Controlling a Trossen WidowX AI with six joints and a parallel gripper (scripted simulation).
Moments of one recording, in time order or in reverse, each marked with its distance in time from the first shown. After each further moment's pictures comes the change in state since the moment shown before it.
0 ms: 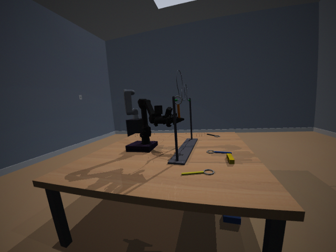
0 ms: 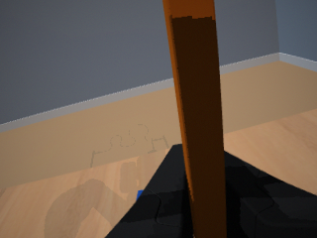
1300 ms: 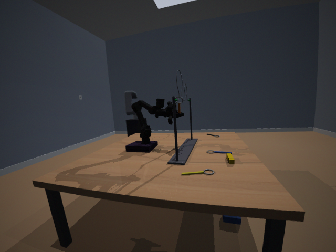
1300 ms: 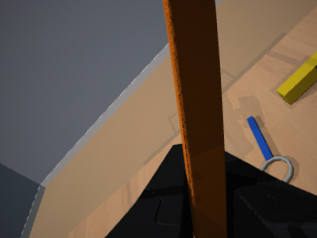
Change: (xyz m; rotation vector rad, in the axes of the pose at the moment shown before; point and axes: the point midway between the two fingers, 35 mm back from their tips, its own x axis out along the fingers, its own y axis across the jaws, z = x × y) arm -0.021 0.096 0.023 0.584 0.169 0.036
